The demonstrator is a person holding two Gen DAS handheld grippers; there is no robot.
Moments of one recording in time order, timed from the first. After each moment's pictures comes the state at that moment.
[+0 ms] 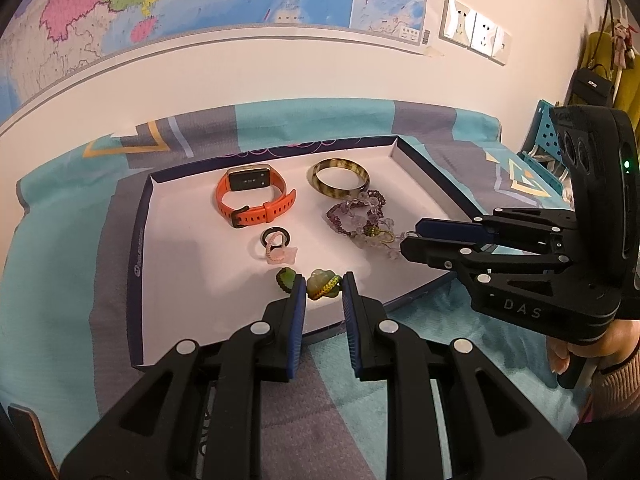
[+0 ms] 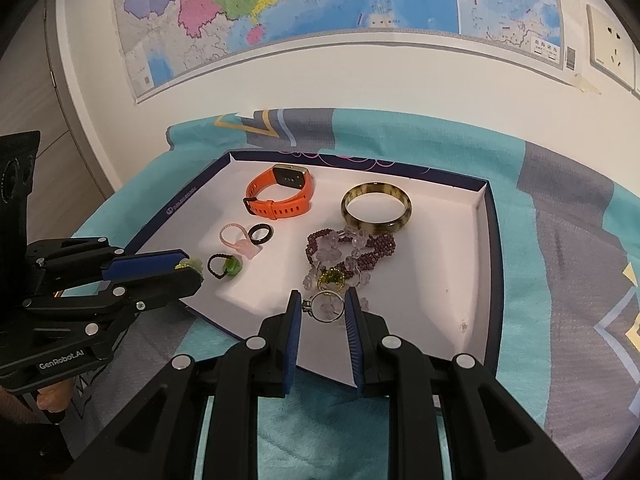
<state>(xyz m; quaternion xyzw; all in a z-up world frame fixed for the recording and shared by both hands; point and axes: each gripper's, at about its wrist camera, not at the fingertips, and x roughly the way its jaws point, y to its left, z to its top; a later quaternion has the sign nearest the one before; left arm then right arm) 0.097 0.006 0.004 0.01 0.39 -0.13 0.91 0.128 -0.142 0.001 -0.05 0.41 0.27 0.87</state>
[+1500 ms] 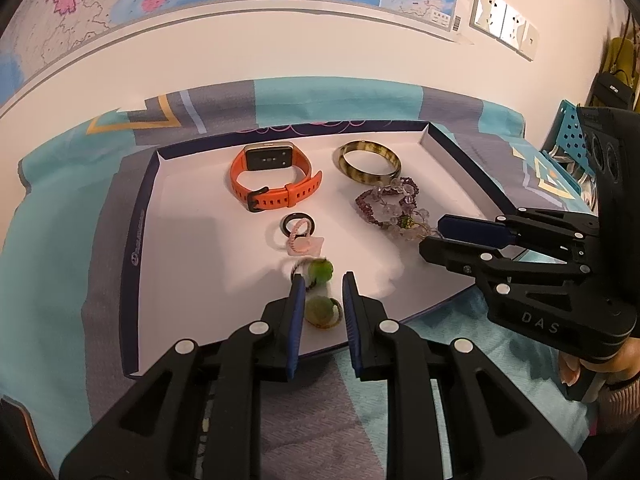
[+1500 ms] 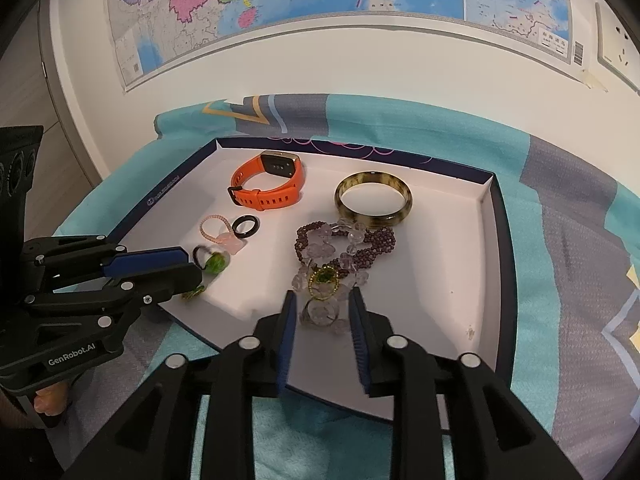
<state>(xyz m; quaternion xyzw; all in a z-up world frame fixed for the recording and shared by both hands) 0.116 0.013 -0.017 0.00 0.41 -0.10 0.91 0.141 -0.134 -0.010 -0.07 0.42 0.26 0.87</state>
